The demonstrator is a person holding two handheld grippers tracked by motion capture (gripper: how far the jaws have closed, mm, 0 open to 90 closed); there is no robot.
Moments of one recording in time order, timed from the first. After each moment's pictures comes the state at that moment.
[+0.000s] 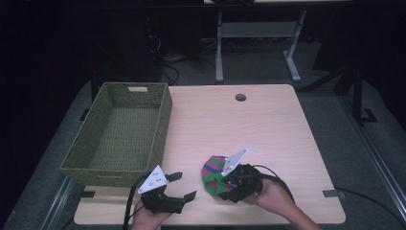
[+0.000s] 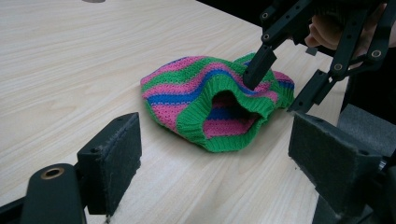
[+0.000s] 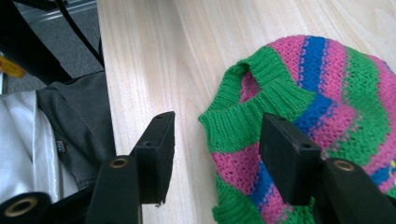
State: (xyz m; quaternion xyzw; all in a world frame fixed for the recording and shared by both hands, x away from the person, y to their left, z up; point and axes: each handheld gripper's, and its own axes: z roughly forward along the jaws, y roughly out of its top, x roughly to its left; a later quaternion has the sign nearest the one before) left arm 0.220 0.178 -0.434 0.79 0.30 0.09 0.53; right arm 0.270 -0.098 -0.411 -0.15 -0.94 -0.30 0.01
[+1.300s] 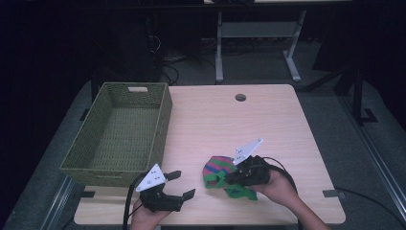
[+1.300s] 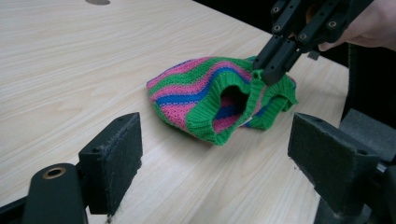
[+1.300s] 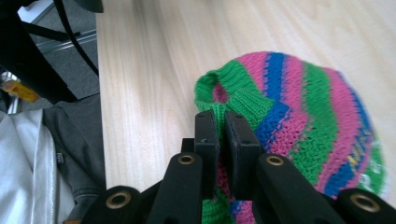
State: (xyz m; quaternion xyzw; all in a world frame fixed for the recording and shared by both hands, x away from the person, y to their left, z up) left arm 0.221 0.180 -0.429 0.78 0.31 0.09 0.53; right arm 0.290 -0.126 -0.404 -0.16 -0.92 -0.35 0.02
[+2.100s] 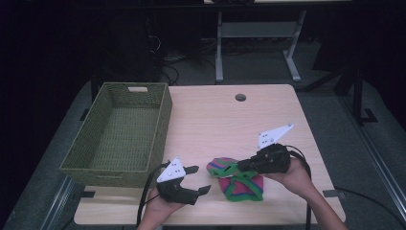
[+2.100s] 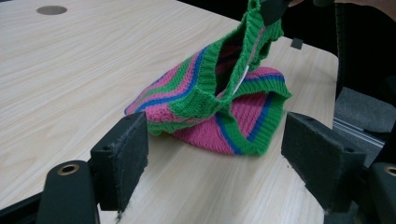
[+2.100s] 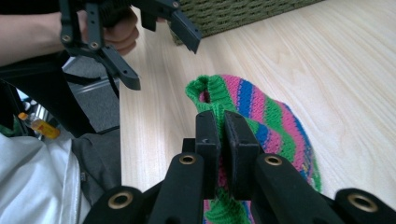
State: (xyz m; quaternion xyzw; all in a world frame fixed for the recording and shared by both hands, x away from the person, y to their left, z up) left arm 0.246 0.138 -0.422 0.82 0.24 0.07 0.52; right arm 0.303 -0.177 -0.371 -0.18 -0.88 -0.44 0.04
